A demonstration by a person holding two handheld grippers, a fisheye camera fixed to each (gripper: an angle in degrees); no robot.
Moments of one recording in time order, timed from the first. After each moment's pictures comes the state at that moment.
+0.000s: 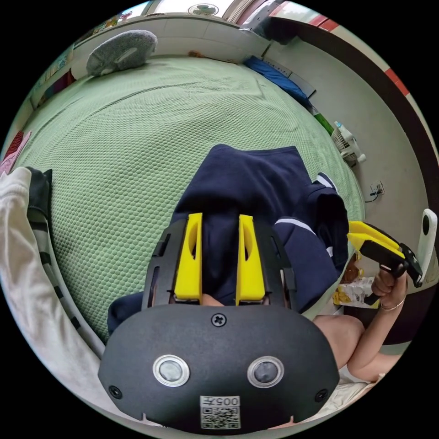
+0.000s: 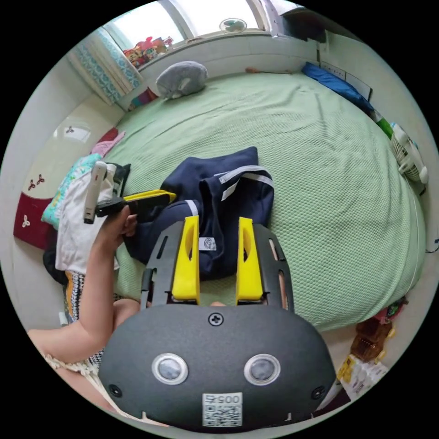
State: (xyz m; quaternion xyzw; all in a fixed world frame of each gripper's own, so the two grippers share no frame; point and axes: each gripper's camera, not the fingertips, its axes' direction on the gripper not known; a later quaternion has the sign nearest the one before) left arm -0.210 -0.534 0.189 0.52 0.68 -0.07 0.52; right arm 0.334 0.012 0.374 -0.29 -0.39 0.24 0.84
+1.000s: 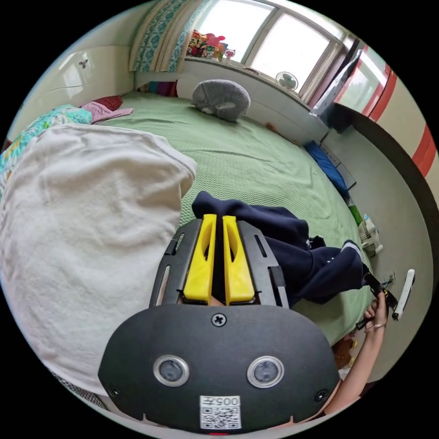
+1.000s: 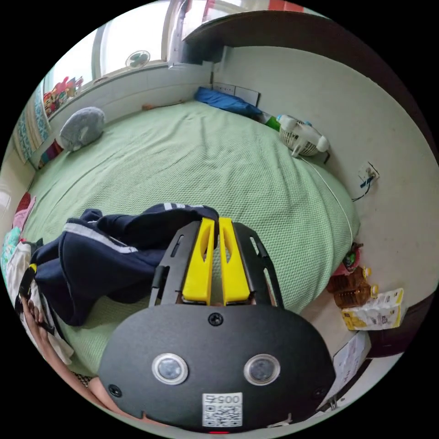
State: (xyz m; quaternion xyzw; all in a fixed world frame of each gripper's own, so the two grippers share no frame) left arm -0.220 -0.428 0.339 0.46 0.69 -0.35 0.44; right arm 0.412 0.057 0.339 -0.31 -0.09 0.36 0.87
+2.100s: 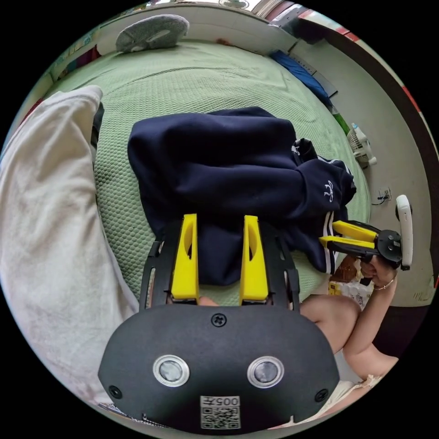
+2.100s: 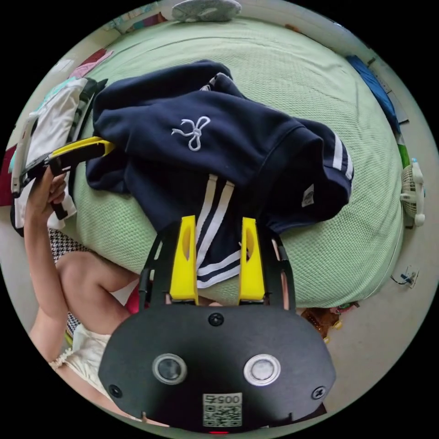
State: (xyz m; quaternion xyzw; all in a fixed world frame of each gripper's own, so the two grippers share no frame) left arm -0.192 -0.470 0.221 0.45 0.70 -0.07 0.55; right arm 0.223 -0.024 0.342 -0.43 -0.37 0.05 0.82
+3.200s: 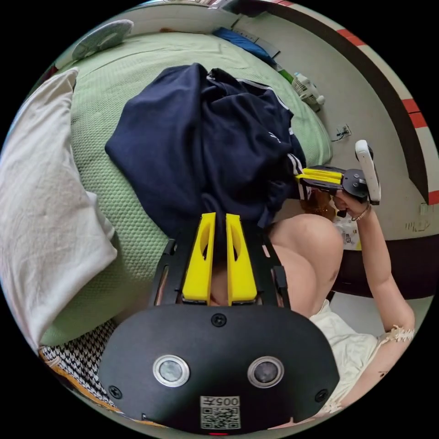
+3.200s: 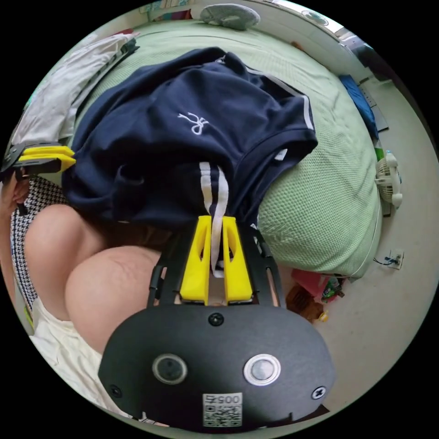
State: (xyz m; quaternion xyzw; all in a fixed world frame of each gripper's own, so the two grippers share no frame) left arm -0.115 -0.331 0.204 0.49 0.69 0.06 0.53; right arm 0.229 0.053 0.243 -0.39 -0.31 -0.01 0.86
